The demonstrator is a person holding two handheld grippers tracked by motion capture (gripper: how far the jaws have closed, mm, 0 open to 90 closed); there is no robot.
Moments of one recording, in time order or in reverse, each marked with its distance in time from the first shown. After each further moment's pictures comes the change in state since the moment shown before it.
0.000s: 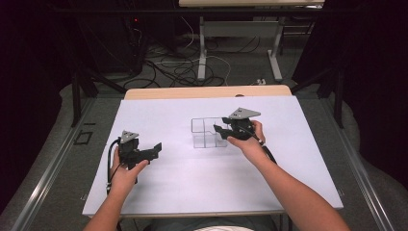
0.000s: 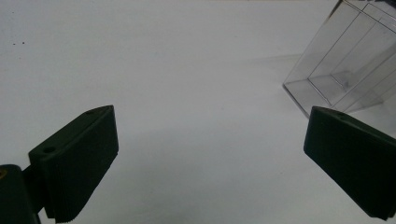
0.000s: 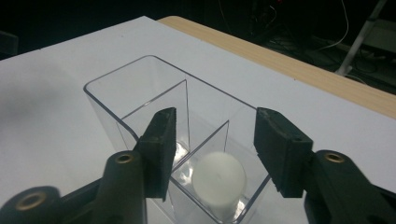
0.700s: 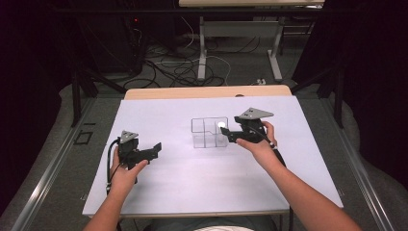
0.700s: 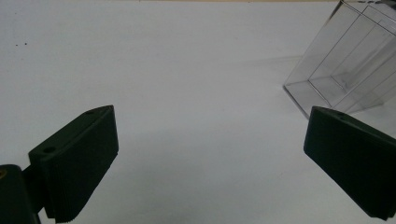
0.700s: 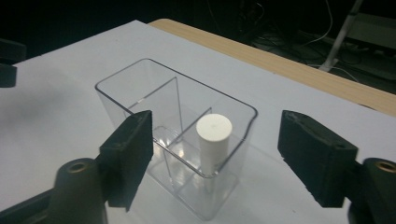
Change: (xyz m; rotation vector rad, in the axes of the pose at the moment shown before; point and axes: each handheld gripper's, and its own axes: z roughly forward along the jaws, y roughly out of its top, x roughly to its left) left arm 0.001 0.000 -0.001 -0.005 0.000 -0.003; right arm -0.002 0.006 -0.039 0.008 -0.036 0.033
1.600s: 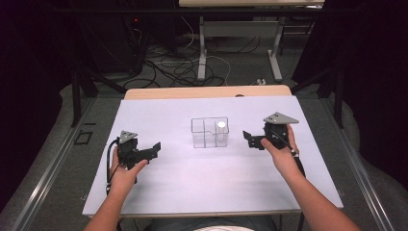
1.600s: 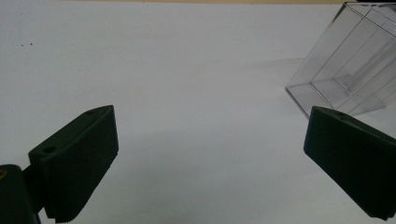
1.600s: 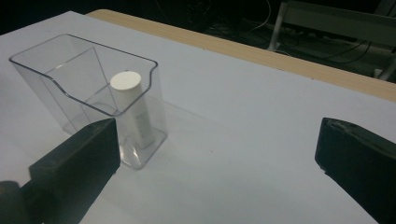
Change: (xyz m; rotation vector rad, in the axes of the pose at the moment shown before) left arm 0.001 0.000 -0.001 -0.010 0.007 -0.014; right arm -0.033 -0.025 -0.049 0.016 -0.193 0.067
